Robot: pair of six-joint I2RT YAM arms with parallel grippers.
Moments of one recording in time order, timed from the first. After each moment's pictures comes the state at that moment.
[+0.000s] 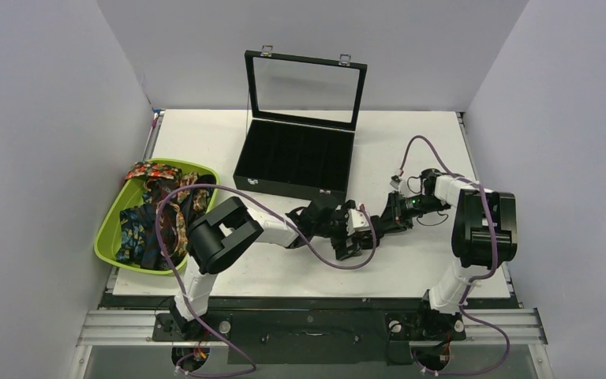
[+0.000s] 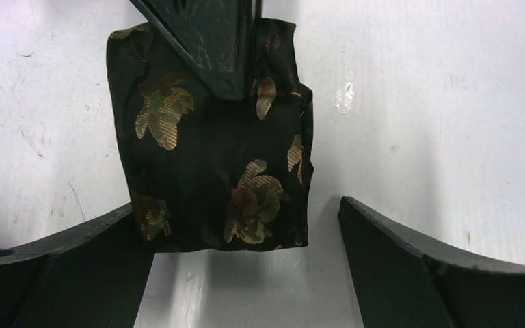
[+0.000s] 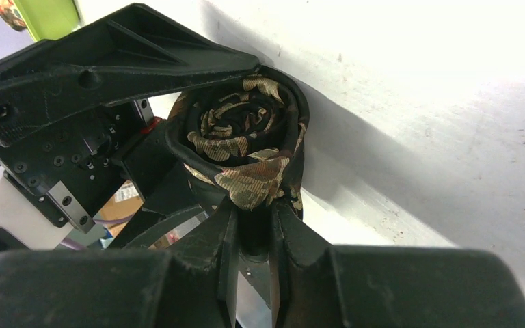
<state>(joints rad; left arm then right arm) -0.95 2.07 1.09 0.45 0.47 0.28 -0.09 1.79 1.00 -0.83 -0.89 -0.10</state>
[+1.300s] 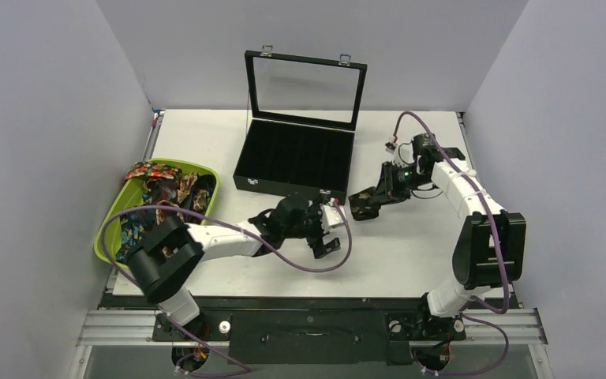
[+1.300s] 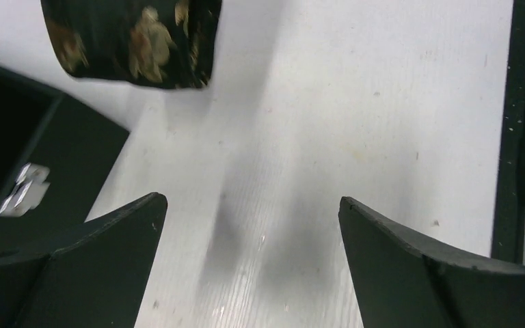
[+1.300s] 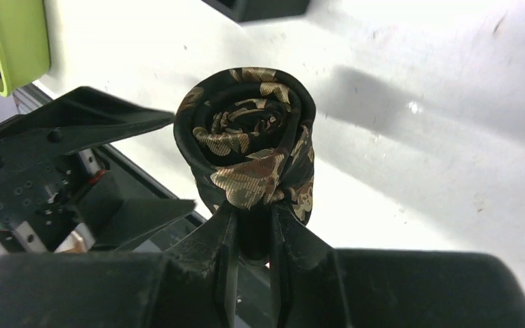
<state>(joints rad) -0.93 1.70 0.84 0.37 0.34 0.28 0.06 1.60 1.21 -0.90 -0.67 0.06</state>
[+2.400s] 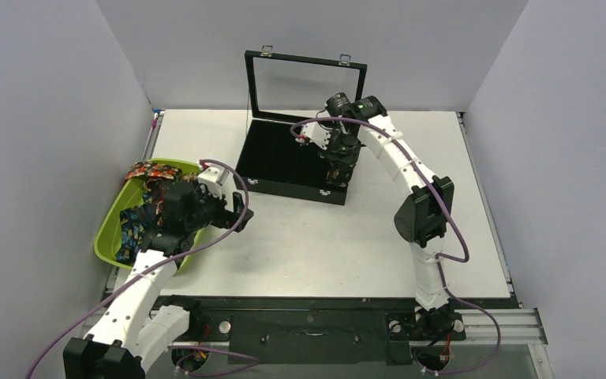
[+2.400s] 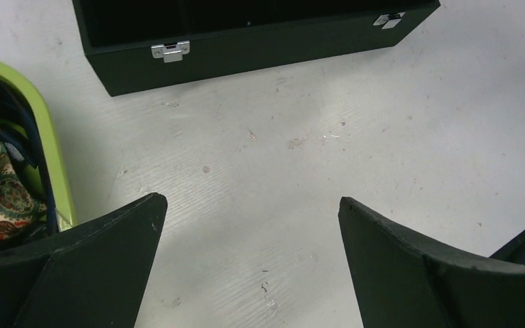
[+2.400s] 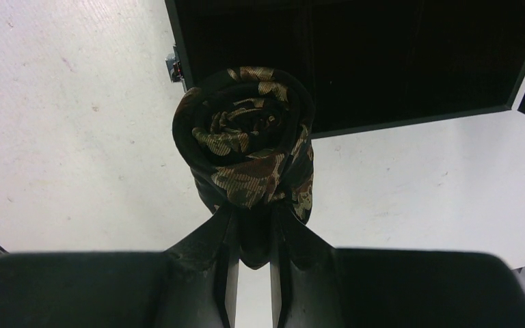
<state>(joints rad) -0.21 0.89 0.63 -0.24 0.36 -0.07 0.49 2.14 2.25 -1.40 -0.12 -0.80</state>
